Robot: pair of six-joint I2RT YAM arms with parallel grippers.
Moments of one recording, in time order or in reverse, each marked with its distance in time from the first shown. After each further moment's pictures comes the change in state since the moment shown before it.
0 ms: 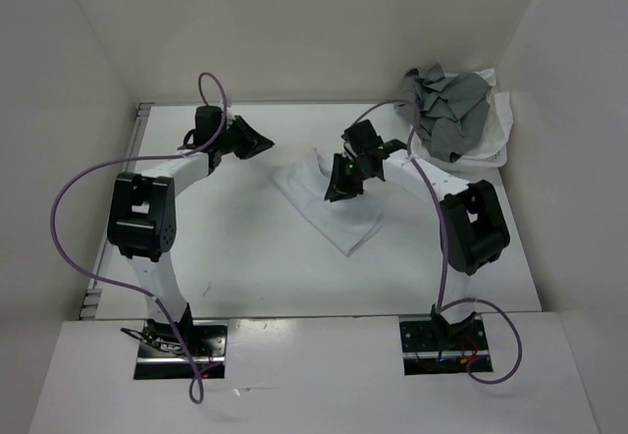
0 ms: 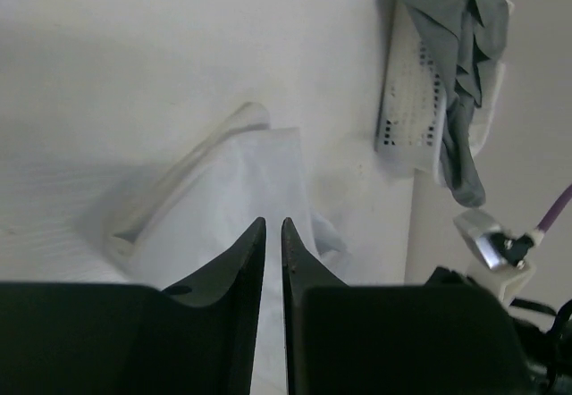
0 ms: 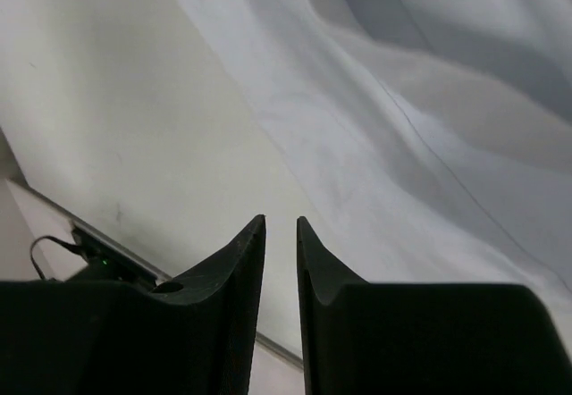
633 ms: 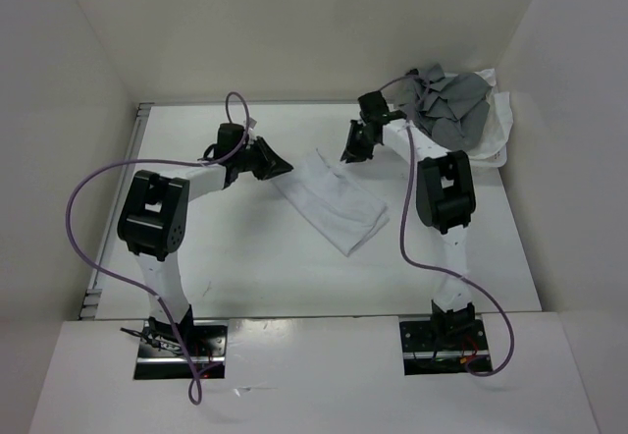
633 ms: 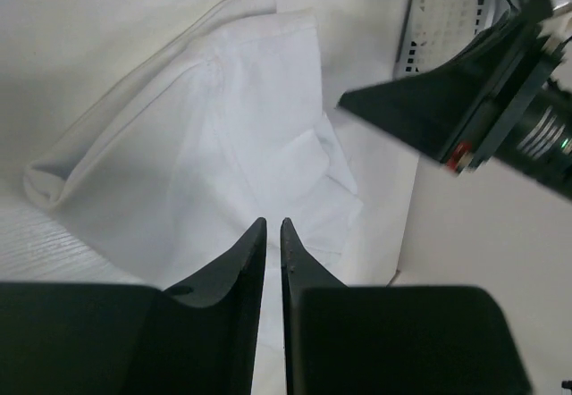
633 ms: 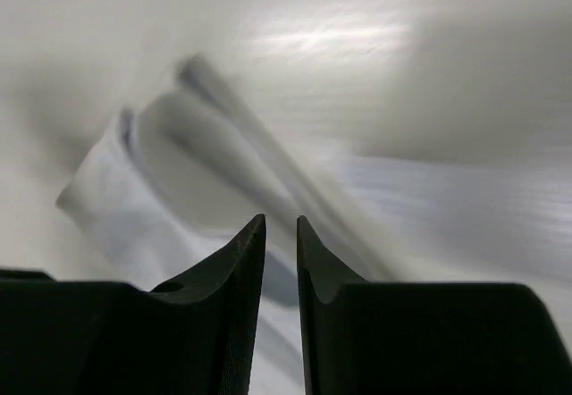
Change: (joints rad) left arm -0.120 0.021 -0.092 0.034 0.044 -0.045; right arm -0.137 0.431 0.488 -0.008 0.109 -0.023
